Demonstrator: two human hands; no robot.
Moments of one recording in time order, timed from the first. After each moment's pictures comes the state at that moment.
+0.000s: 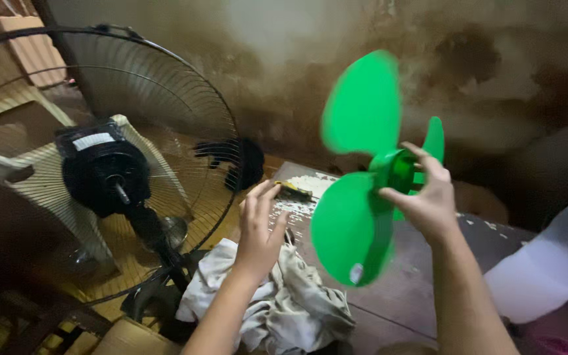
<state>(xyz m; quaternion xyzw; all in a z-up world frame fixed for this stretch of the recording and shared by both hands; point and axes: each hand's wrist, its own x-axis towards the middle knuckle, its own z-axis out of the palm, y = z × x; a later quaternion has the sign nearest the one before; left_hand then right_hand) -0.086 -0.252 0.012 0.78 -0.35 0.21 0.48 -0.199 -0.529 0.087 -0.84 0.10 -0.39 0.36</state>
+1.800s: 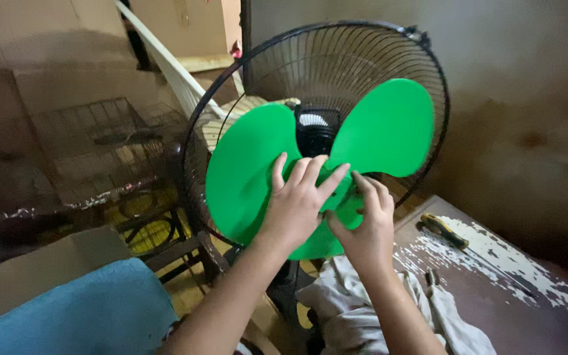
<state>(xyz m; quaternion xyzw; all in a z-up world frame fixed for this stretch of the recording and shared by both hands) -0.047 0.002 0.081 0.87 -0.26 0.40 0.11 -0.069 -0.150 0.063 -0.83 -0.16 -0.39 0.36</state>
